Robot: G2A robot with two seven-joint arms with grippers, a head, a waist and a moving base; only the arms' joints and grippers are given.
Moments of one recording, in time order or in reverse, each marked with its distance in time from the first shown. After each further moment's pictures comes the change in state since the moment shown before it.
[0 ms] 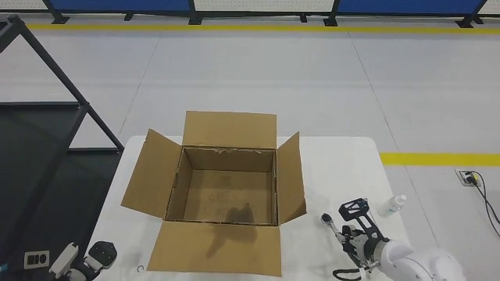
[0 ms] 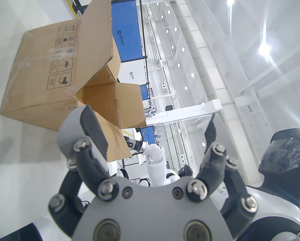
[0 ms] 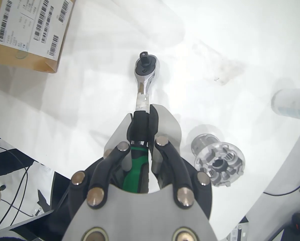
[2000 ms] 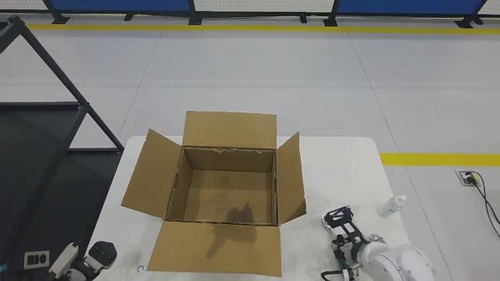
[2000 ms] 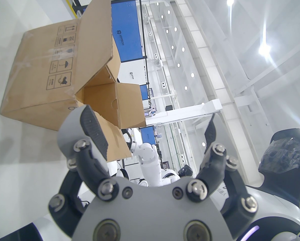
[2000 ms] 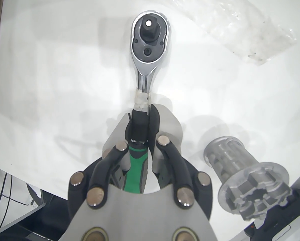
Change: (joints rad) left arm 0.000 0.000 0.000 0.000 0.000 0.000 0.000; right arm 0.065 0.010 -0.153 0.129 -0.118 0.084 0.002
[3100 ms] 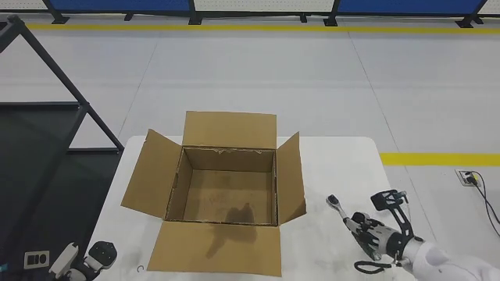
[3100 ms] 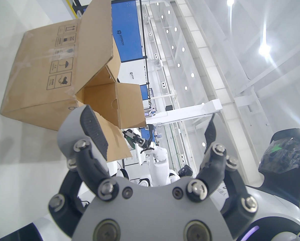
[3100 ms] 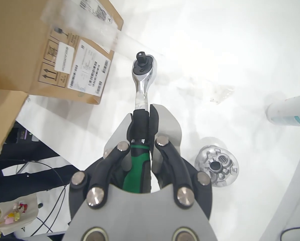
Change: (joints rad) left arm 0.000 0.000 0.000 0.000 0.000 0.000 0.000; right arm -0.174 0.035 0.357 -0.233 0.490 -0.117 -0.149
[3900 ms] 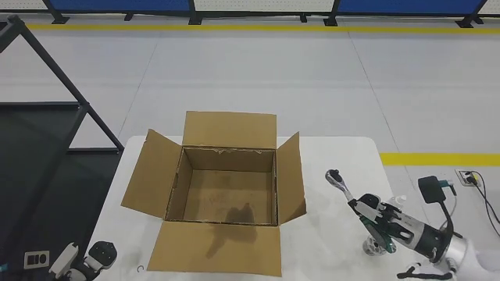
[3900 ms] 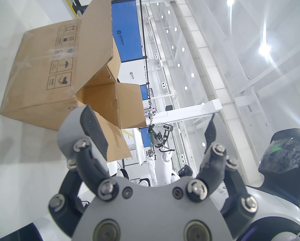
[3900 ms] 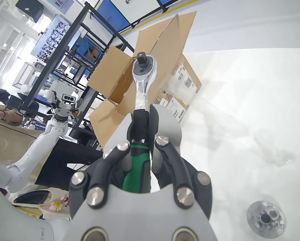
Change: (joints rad) left arm 0.000 0.000 0.000 0.000 0.000 0.000 0.000; right arm 0.005 0.024 0.139 -0.027 0.525 -0.211 0.001
